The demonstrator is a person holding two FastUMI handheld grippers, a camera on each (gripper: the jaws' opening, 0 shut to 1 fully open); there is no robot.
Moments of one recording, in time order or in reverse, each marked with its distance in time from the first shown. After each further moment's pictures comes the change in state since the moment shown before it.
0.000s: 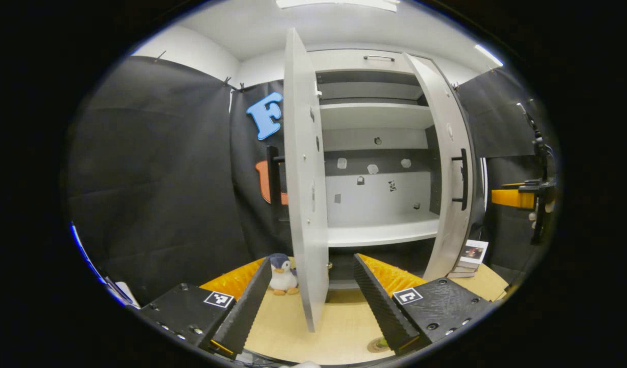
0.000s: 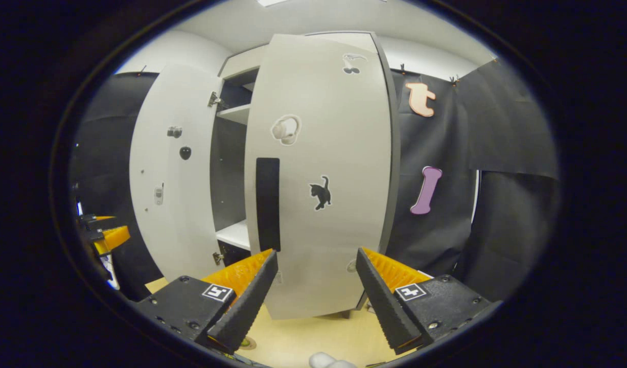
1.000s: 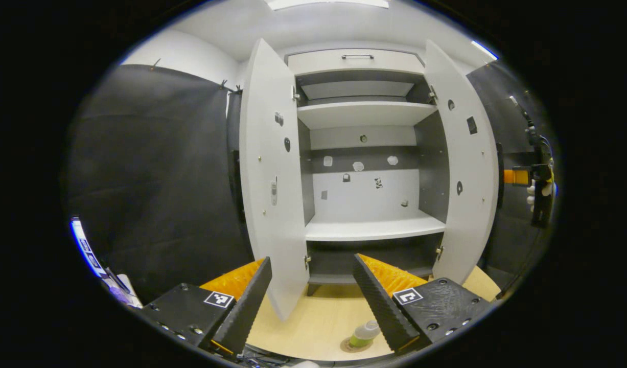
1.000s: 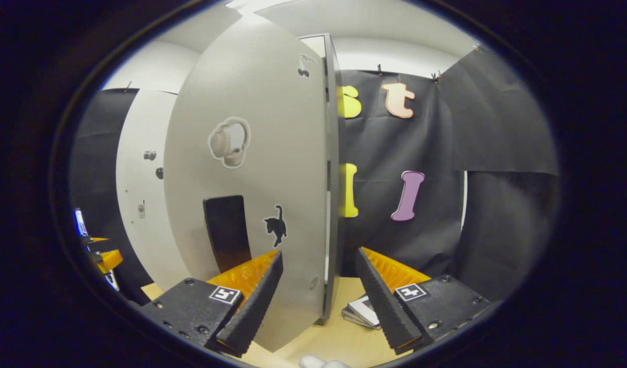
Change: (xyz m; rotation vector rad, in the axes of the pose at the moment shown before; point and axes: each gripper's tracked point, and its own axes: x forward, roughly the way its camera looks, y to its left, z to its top) left arm -0.031 -0.086 -0.012 0.001 0.032 0.008; right arm 0.009 -0.105 0.037 0.042 -0.034 -0.019
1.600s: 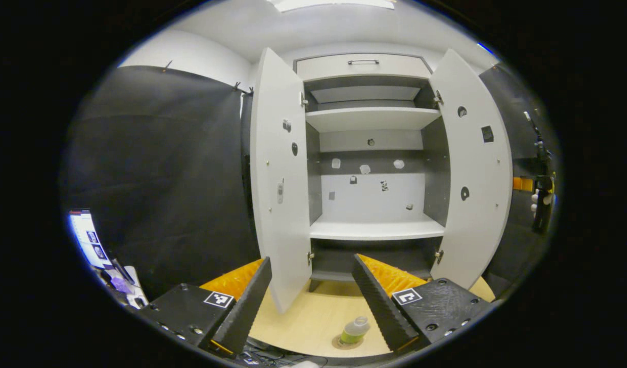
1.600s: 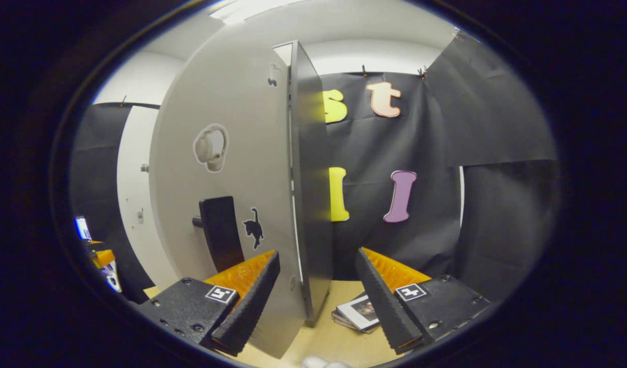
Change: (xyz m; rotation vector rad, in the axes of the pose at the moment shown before) left arm -0.038 -0.026 0.004 -0.030 -0.001 0.096; right arm -0.011 -0.080 -0.004 0.061 -0.017 0.056
